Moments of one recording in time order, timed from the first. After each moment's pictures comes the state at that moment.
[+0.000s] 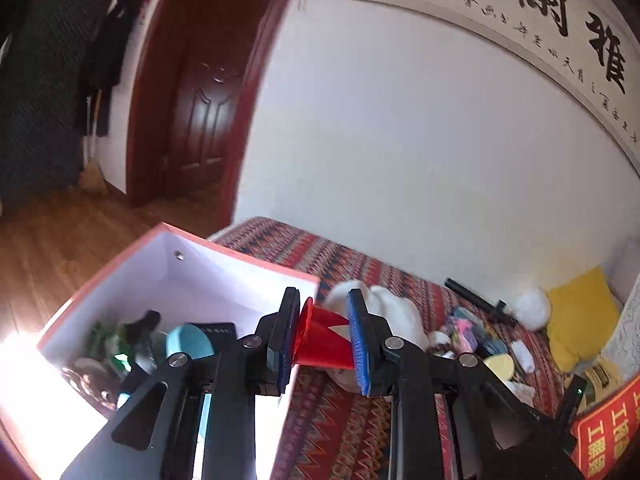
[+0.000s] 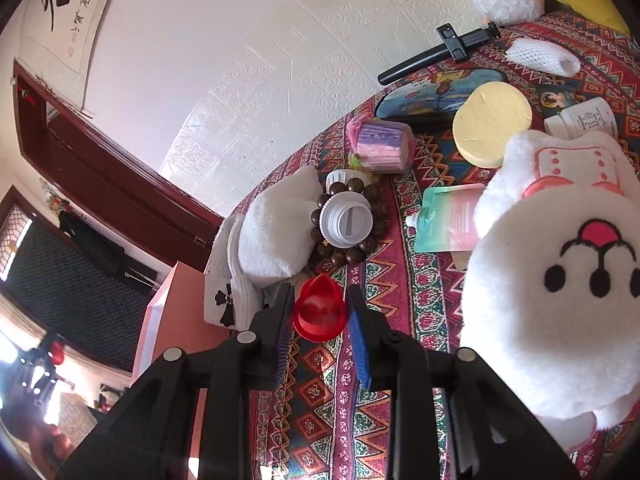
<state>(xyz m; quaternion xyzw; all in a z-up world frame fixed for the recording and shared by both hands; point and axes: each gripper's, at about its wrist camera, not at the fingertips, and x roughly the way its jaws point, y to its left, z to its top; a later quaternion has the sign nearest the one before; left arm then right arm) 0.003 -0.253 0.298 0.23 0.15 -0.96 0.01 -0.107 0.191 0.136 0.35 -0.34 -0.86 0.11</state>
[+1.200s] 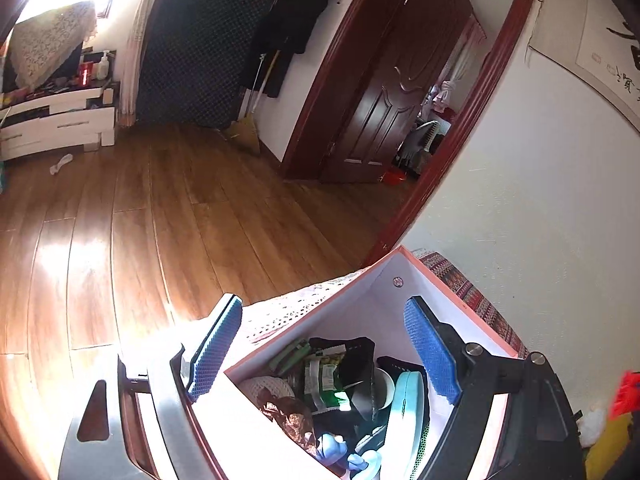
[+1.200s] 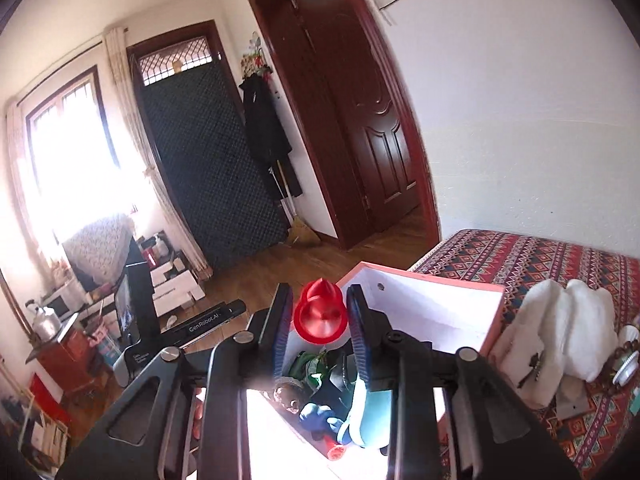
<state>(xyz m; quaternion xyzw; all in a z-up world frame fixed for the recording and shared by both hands) 0.033 -0.451 0.220 0.24 0.29 -0.90 0.23 -0.062 -0.169 0.319 0.23 -0.06 -0.88 0.42</state>
